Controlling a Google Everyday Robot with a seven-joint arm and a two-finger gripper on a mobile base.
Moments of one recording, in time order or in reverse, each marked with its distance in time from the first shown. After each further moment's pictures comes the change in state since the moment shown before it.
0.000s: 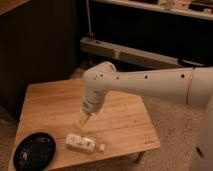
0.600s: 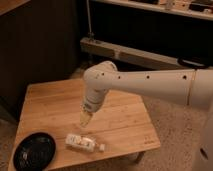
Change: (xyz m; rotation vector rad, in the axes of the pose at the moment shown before) arm -0.007 0.013 -0.003 0.007 -0.042 -0.200
